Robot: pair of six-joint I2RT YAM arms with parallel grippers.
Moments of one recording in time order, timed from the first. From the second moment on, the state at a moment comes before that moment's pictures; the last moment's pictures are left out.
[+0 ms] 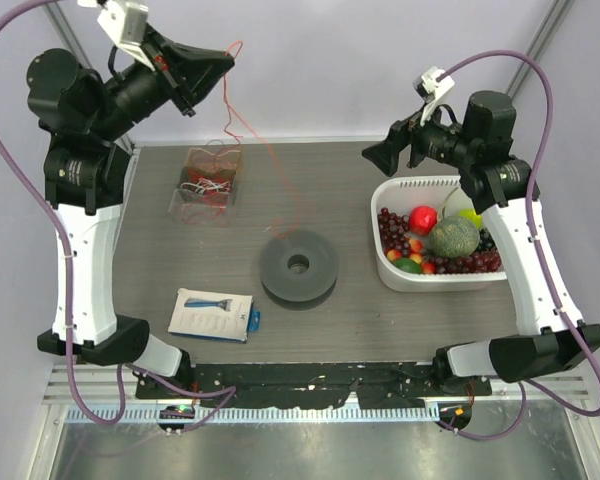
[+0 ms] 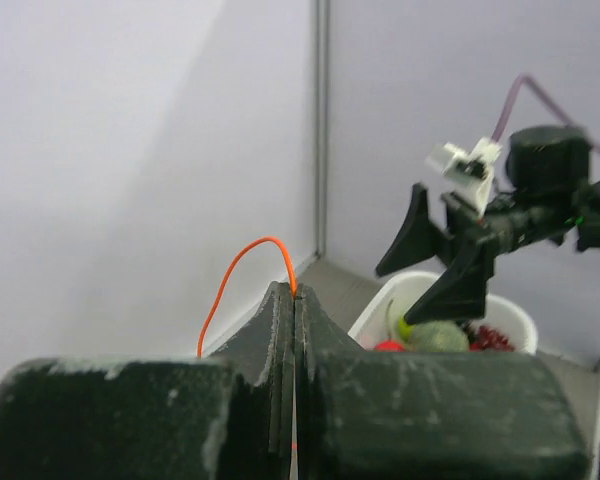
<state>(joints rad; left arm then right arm) -0.22 1.49 2.25 -0.48 0.69 -0.12 0.18 1.37 1.65 -0.54 -0.62 -0.10</state>
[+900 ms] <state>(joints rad) -0.26 1.47 2.03 -0.33 0.69 -0.26 0.57 1.49 1.73 -0.19 -0.68 -0.02</state>
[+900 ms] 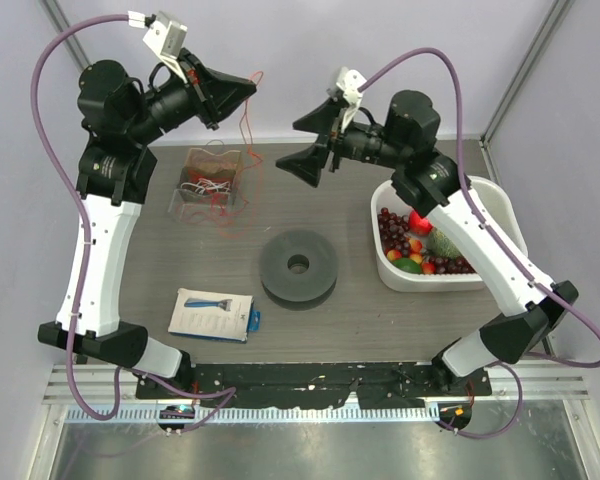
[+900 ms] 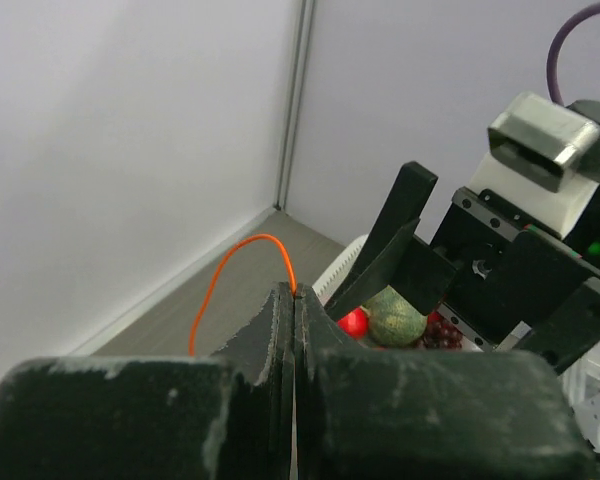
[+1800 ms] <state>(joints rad) -0.18 1.39 1.92 -0.33 0.78 -0.39 0.73 1.74 1.87 0.05 -0.36 -0.01</state>
